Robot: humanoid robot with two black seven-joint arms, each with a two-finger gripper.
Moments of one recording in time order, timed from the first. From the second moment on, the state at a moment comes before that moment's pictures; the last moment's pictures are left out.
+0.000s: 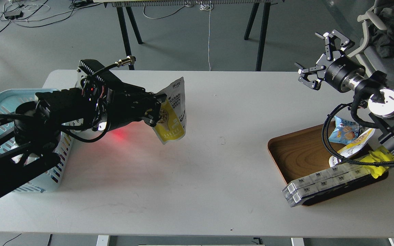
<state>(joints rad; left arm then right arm) -0.74 0.74 -0.65 -1.77 1.95 -0.49 0.11 0.94 -0.40 0.51 0.49 0.24 0.47 -0.05</state>
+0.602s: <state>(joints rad) -0.81 0.85 -0.67 -1.77 1.84 -0.49 0.08 0.94 -0.40 0.50 0.49 0.24 0.47 -0.05</state>
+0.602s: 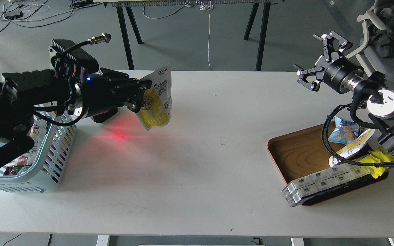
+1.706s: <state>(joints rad) -0.80 0.92 -0.61 -1.76 1.85 -0.49 0.13 0.94 -0.40 0.50 0.49 0.24 0.47 -0.05</state>
